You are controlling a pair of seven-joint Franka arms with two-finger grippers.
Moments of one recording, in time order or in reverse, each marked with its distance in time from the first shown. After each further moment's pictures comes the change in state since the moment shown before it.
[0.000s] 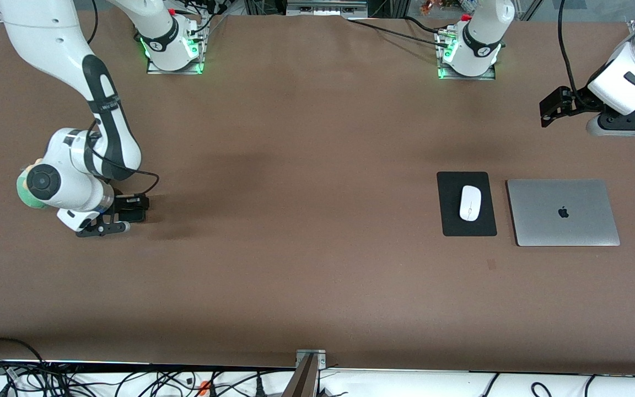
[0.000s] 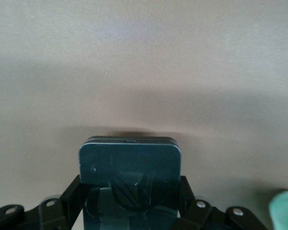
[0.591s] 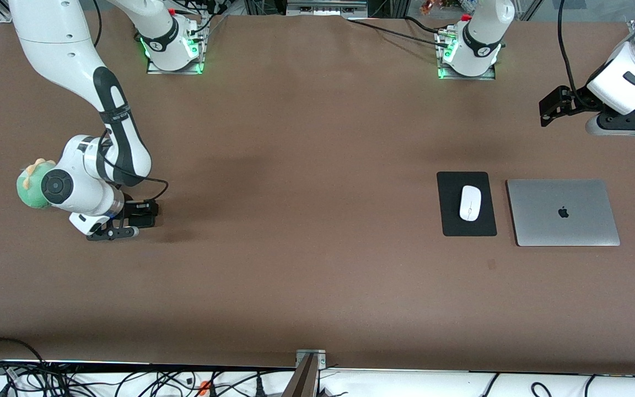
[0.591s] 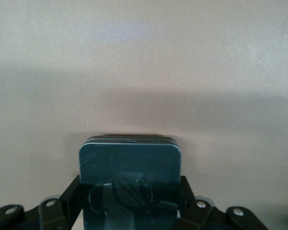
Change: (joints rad) left arm 0.000 0.000 -0.001 0.000 0.000 -0.003 0.000; right arm 0.010 0.022 0.009 0.025 0.040 0.025 0.002
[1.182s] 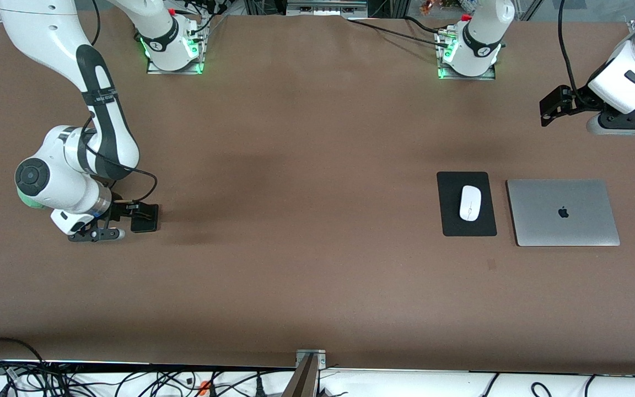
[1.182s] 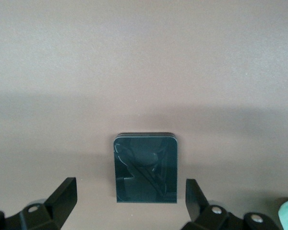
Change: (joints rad) left arm 0.000 0.000 0.000 0.007 -0.002 0.000 0.000; right arm 0.004 -0.094 0.000 0.034 0.001 -0.071 0.071
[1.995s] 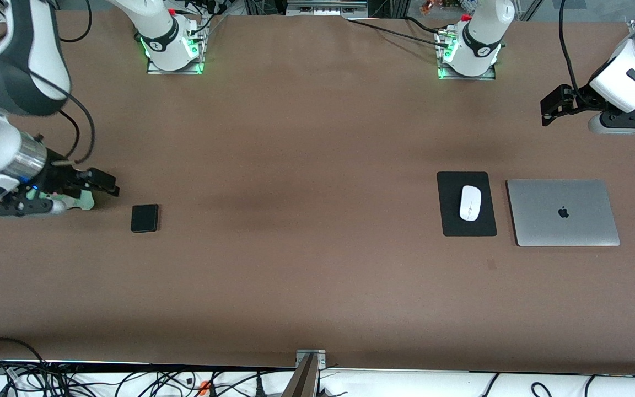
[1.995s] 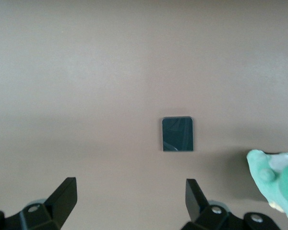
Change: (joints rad) left arm 0.000 0.000 0.000 0.004 0.000 -0.001 0.000; right arm 0.015 -0.313 -0.005 0.209 -0.047 -0.459 0.123
